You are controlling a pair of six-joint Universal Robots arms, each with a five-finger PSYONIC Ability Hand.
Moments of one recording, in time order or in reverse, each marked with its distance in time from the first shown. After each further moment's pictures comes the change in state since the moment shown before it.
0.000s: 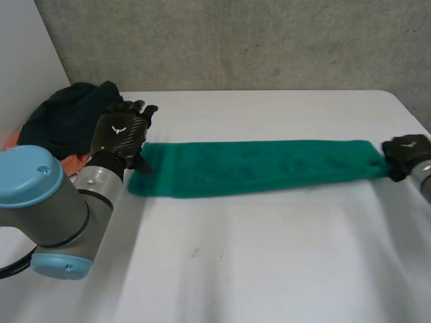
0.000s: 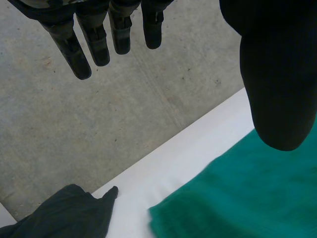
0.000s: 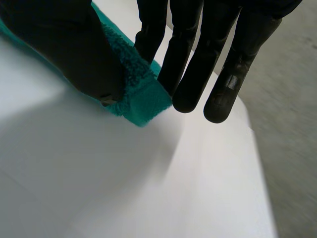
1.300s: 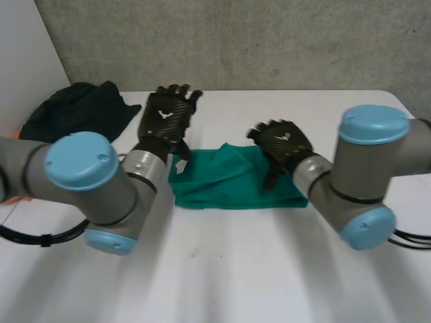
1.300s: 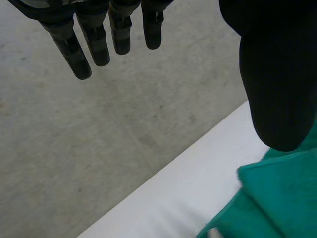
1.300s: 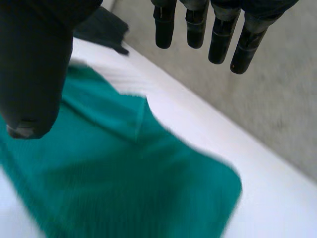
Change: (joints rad) left arm -0.157 -0.217 0.304 -0.012 0.001 0.009; right arm 0.551 -0.107 -0.020 0.070 0.043 0.325; left_hand 0.000 0.000 0.000 0.000 0.000; right_hand -0.769 -0.957 -0.966 -0.955 -0.914
